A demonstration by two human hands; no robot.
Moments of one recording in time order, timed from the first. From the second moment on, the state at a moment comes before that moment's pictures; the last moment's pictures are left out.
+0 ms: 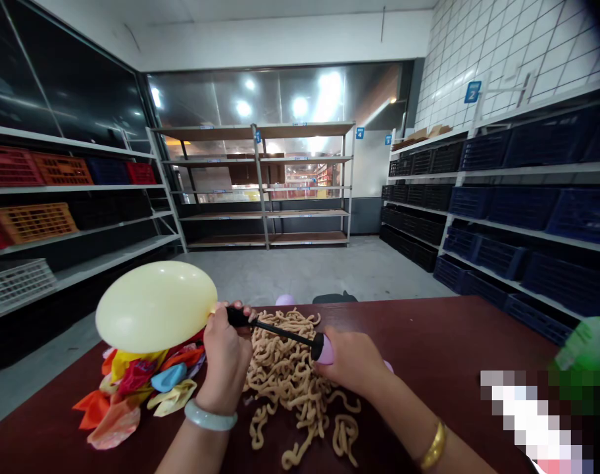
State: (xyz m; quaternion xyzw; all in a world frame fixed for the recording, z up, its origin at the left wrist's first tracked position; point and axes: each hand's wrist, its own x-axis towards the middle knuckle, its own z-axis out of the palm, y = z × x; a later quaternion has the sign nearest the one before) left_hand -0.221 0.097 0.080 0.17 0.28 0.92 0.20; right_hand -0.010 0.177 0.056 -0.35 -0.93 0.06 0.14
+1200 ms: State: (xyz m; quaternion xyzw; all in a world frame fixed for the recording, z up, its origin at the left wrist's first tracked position) left_hand -0.222 0.097 0.079 0.18 0.28 0.92 0.20; right_hand -0.011 0.175 0.054 -0.35 -0.93 0.06 0.14
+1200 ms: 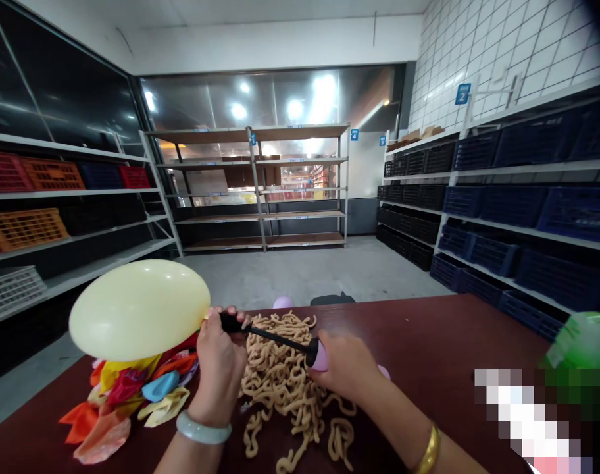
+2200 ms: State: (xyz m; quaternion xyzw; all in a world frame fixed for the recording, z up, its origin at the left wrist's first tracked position) left_hand -0.174 0.108 0.069 0.20 0.29 0.91 0.23; right_hand -0.016 0.170 0.050 -0.35 -0.92 0.08 0.17
